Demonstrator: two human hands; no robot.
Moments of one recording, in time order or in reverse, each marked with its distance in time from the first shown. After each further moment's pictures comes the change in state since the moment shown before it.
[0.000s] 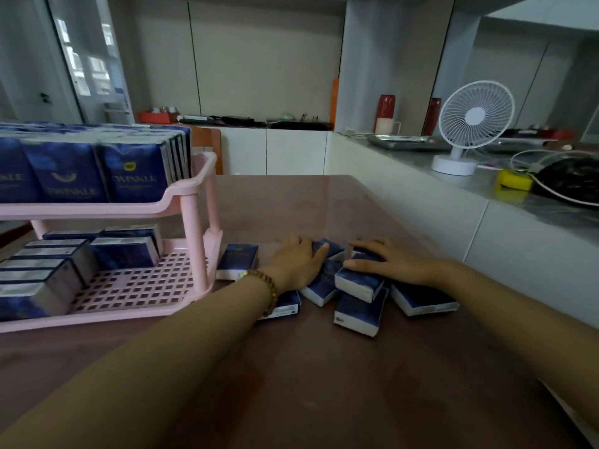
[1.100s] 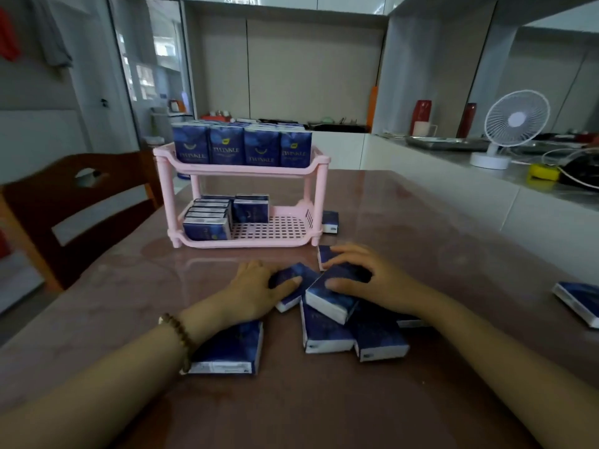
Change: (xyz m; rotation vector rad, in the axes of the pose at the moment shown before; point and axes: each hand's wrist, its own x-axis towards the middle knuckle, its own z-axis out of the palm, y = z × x) left_hand -0.278 -0.113 -0.057 -0.090 0.099 0.016; right_hand -0.152 -0.184 0.133 0.175 0.089 -0.389
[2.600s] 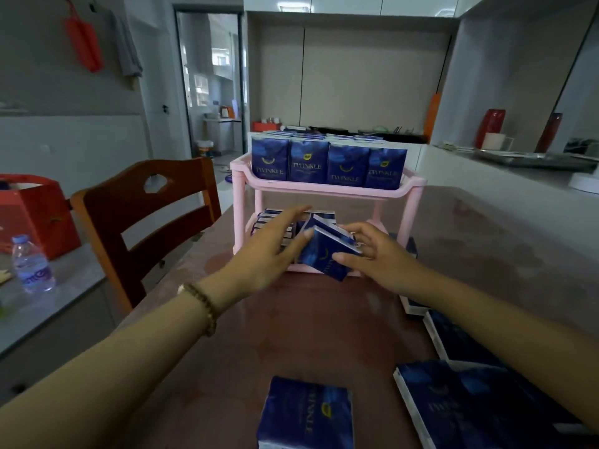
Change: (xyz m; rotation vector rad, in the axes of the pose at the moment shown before) left_hand 0.031 -0.076 -0.079 -0.192 0.372 0.199; right_hand 0.136 -0.036 0.039 0.457 0.062 -0.166
